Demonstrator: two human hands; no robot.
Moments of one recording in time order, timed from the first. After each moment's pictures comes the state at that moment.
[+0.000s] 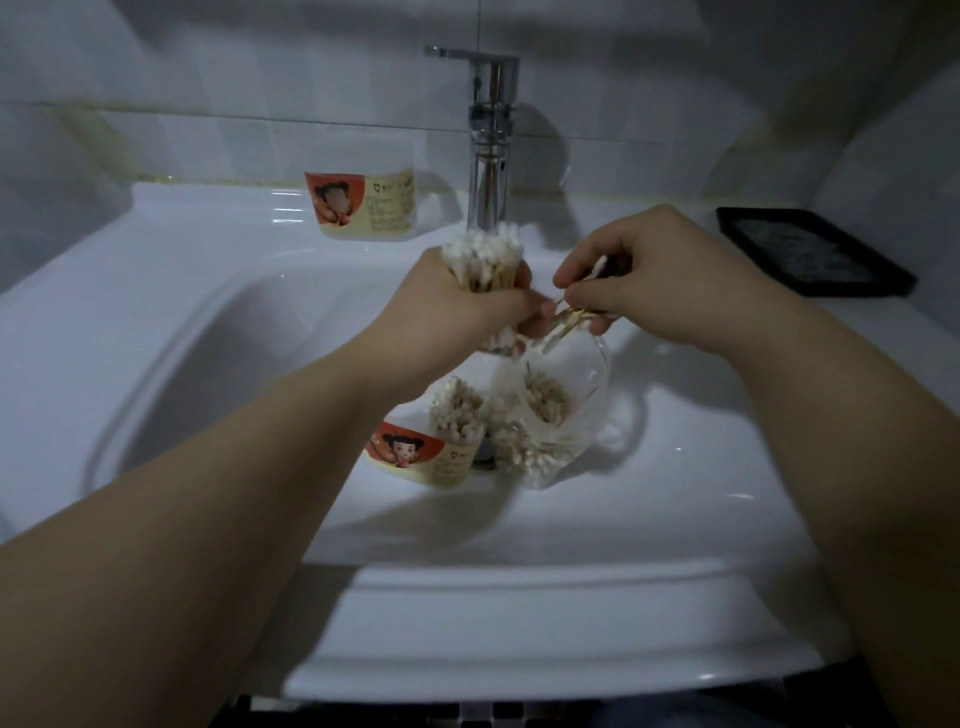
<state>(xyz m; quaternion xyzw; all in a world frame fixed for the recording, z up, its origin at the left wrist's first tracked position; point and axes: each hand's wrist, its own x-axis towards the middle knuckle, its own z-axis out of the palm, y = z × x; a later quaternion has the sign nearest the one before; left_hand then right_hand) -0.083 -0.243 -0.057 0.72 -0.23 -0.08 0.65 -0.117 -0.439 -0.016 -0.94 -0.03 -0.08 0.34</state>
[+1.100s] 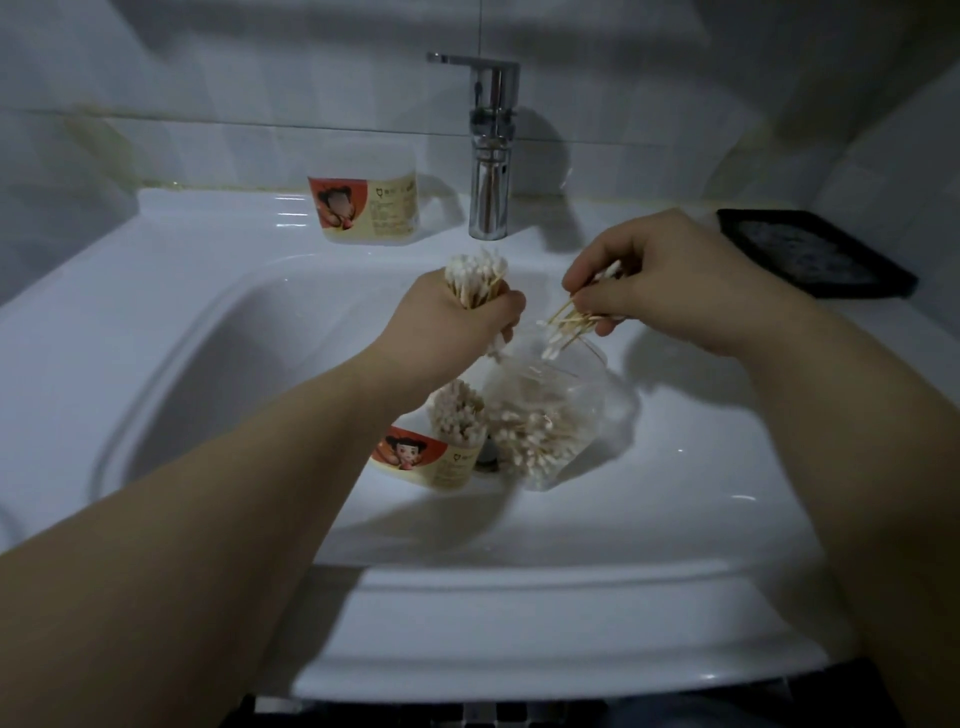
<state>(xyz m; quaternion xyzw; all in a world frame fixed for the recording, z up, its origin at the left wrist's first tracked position) -0.068 -0.245 -0.077 0.80 -0.15 -0.01 0.58 -0.114 -0.446 -0.018 -0.91 -0.04 -0.07 0.40</state>
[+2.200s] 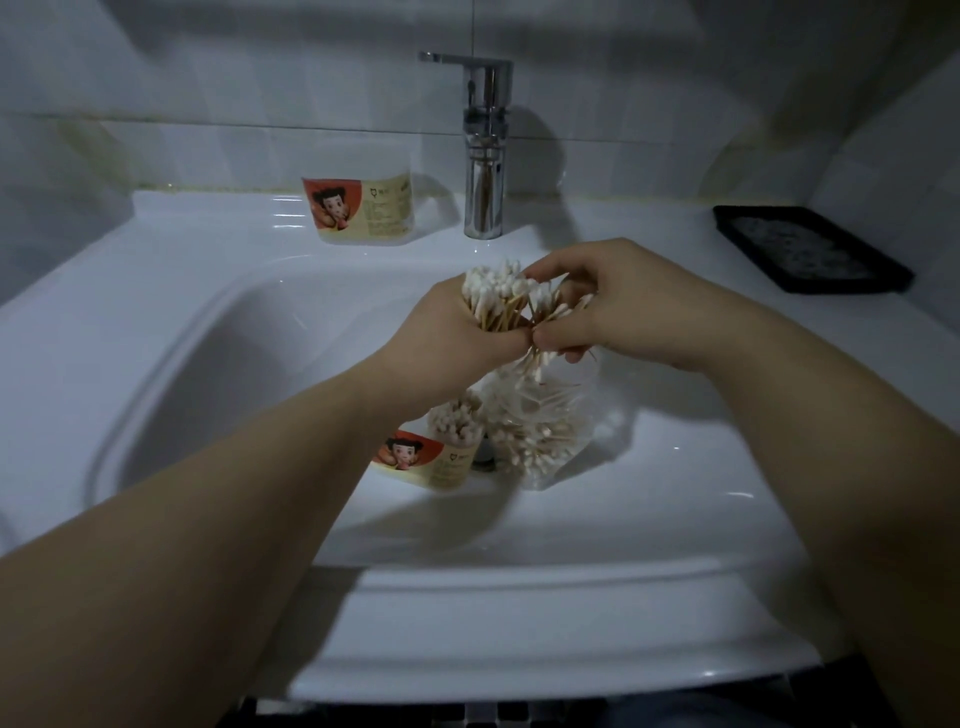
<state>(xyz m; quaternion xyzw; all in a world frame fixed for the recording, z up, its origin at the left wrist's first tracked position) -0.074 -0.247 -0.083 0.78 -0.25 -0.05 0.58 -0.116 -0.429 -0.027 -0.93 -0.05 0.01 0.37</state>
